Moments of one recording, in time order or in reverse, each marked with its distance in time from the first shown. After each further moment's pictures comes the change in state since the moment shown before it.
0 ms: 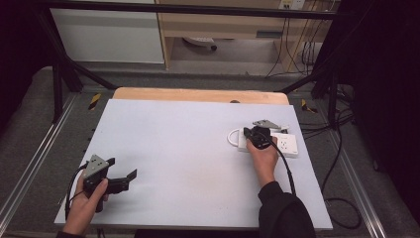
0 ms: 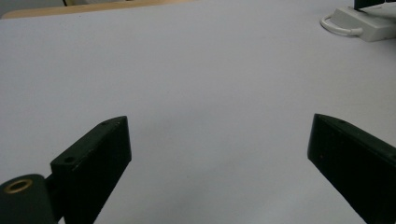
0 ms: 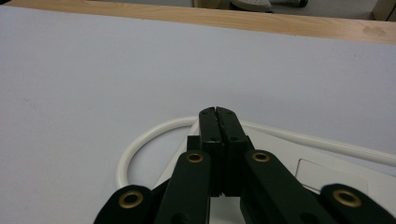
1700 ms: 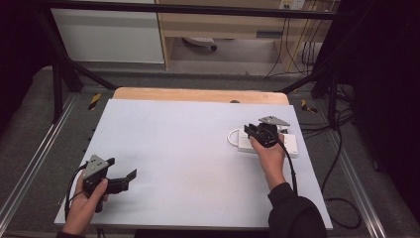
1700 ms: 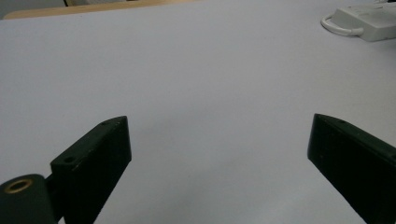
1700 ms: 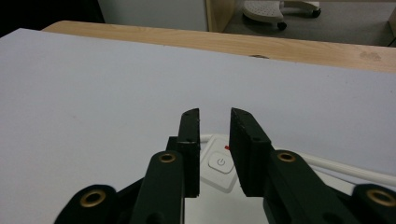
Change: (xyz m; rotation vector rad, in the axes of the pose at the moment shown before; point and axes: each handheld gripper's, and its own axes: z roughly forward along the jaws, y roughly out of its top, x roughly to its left) left arm 0.000 0.000 -0.001 0.000 0.003 0.001; right arm -0.001 0.022 -0.033 -0.034 0.064 0.007
